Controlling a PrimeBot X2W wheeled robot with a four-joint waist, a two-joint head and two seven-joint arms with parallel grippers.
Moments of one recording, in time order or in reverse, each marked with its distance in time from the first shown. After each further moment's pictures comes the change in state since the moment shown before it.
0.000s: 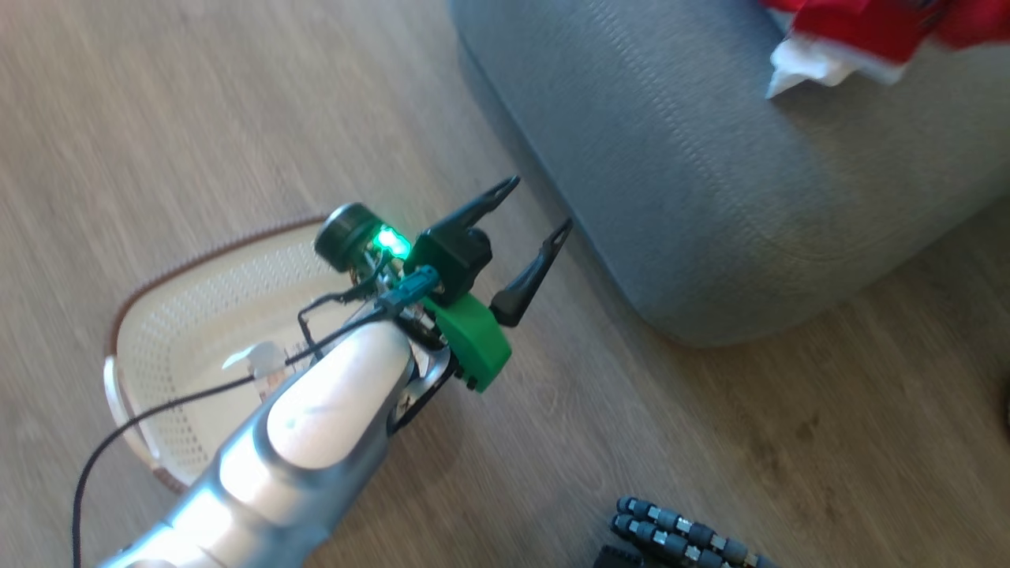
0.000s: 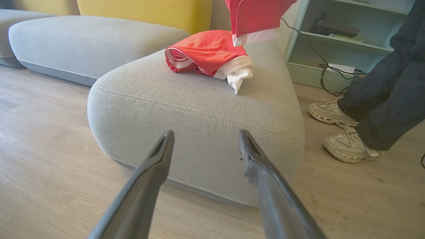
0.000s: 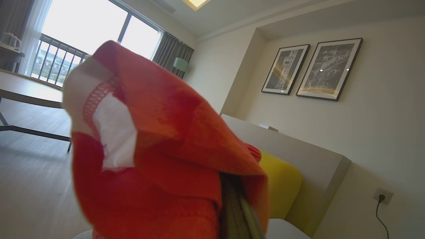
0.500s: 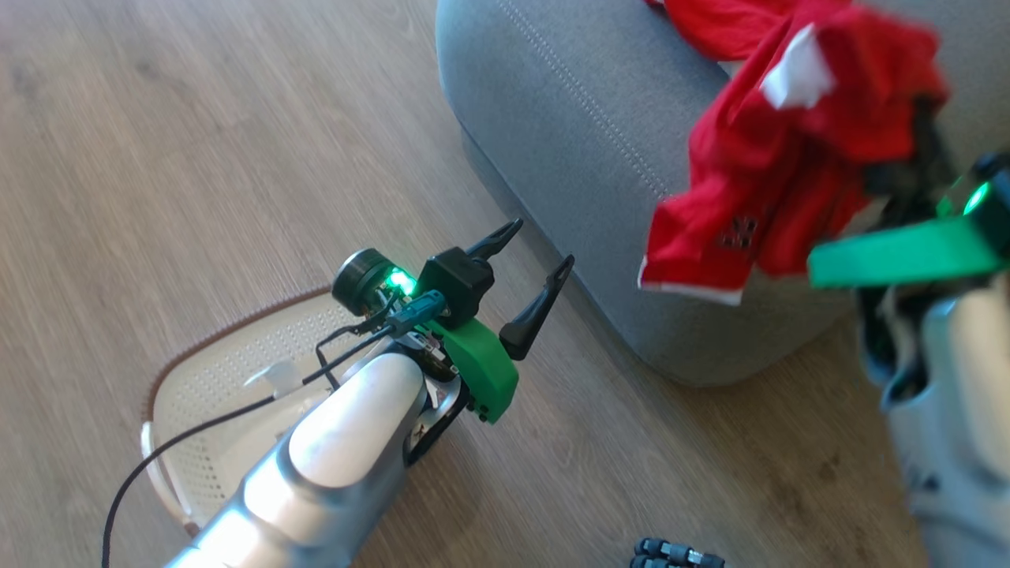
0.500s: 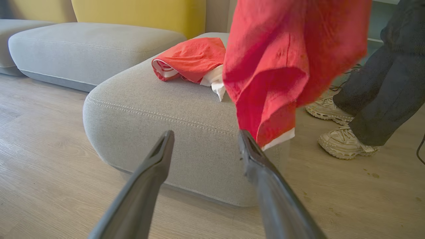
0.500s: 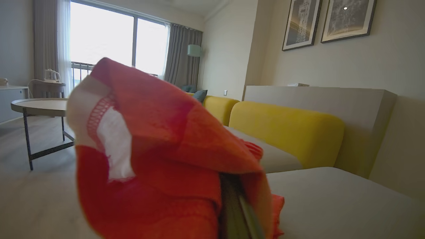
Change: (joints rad) left arm 0.044 -0.056 0.003 0.099 -0.054 -0.011 -0.019; right arm 0.427 0.210 0.074 -0.188 0.024 0.000 0.000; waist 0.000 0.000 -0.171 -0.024
